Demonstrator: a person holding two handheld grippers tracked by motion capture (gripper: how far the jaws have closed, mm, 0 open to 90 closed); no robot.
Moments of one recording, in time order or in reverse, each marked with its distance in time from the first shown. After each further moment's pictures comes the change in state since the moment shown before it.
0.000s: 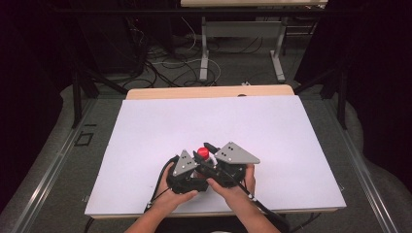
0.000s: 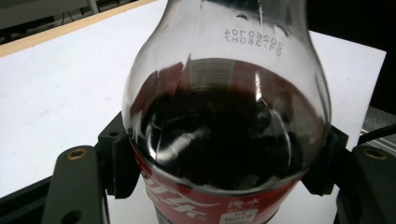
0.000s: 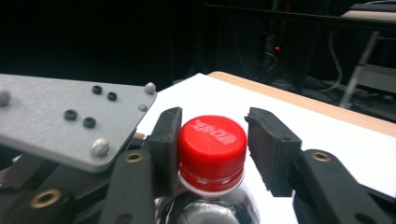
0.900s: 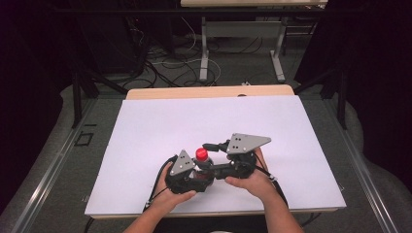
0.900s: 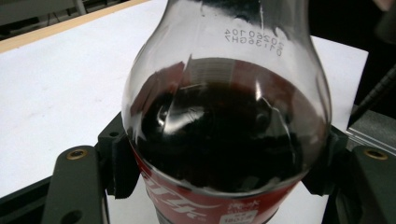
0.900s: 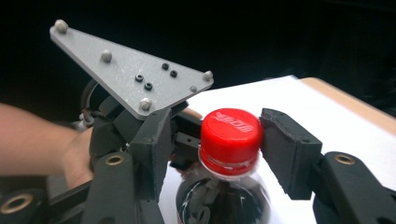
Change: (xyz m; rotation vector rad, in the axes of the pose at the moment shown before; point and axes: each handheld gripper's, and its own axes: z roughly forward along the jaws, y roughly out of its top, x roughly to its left) left arm 0.004 -0.001 -0.003 -0.005 -0.043 0.002; right arm -0.043 0.012 -0.003 0.024 0.414 -0.140
